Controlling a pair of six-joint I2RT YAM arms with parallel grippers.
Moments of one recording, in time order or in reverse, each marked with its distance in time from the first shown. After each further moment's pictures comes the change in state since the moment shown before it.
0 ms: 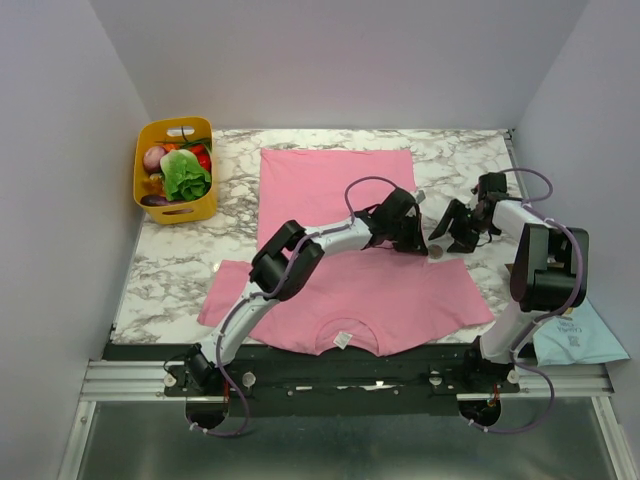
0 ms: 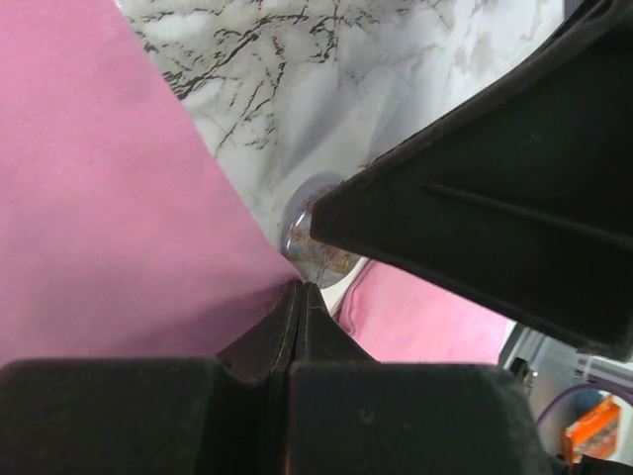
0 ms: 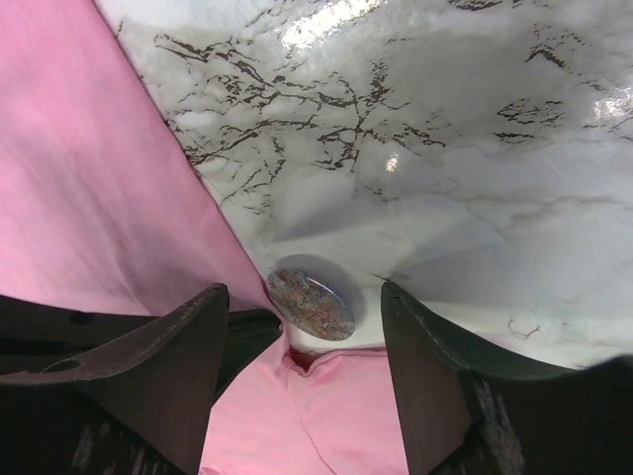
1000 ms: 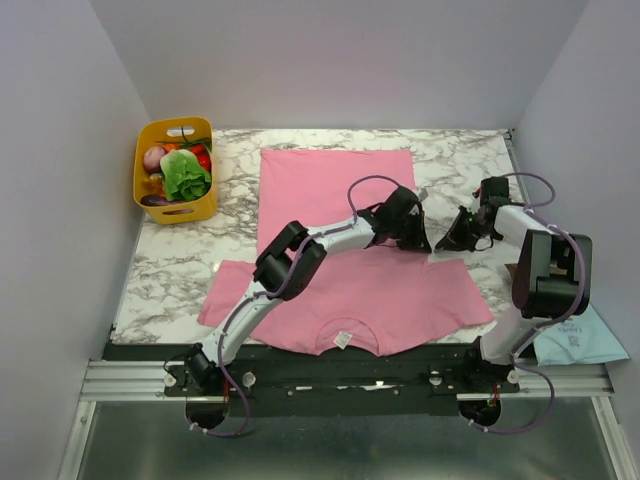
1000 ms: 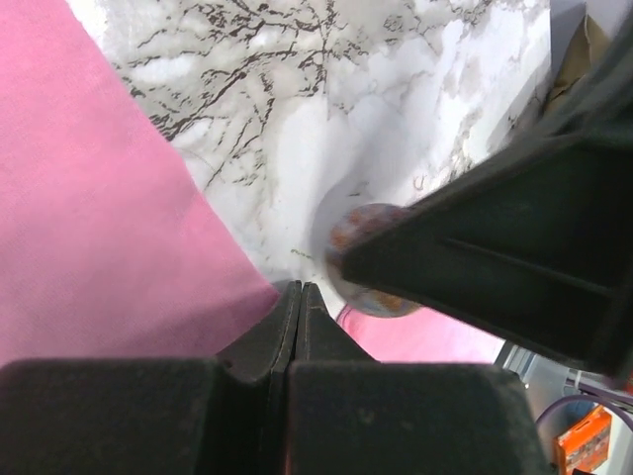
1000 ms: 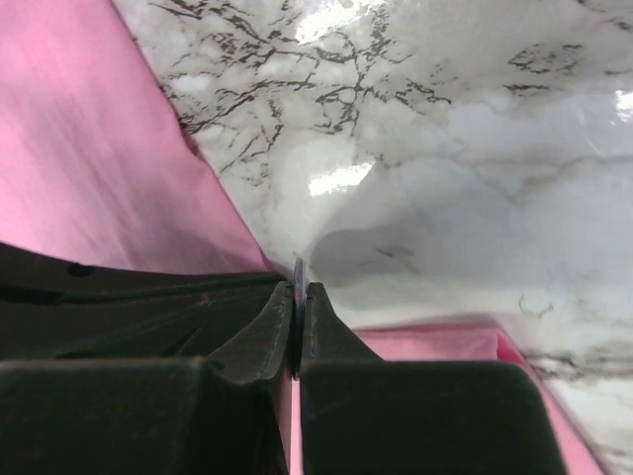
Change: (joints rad) left arm 0.000 0.058 0.086 -0.007 0.004 -0.024; right arm -0.010 -0.038 -0.056 0.020 -0.038 0.011
